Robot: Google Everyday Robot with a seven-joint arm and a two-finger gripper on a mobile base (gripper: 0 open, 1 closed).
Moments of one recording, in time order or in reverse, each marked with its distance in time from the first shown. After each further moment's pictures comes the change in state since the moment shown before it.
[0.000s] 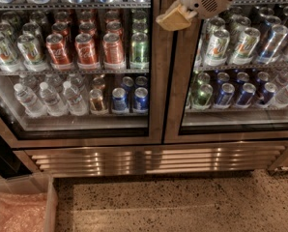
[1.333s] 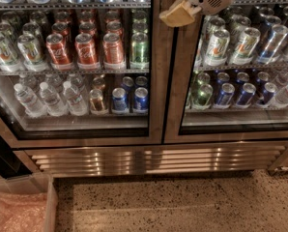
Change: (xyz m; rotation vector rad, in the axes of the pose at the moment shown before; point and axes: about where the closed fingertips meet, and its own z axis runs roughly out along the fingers) arm 0.009 -0.014 -0.005 -0.002 -0.004 0.003
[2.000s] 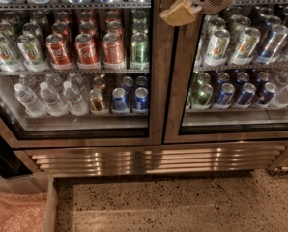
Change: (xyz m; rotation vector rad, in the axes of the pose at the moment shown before) arm -0.001 -0.002 0.000 0.000 -0.006 0.004
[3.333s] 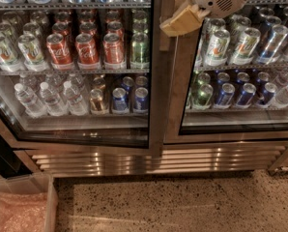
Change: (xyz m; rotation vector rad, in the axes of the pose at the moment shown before) arm 0.000 0.022 -0.016 -0.004 -0.022 0.009
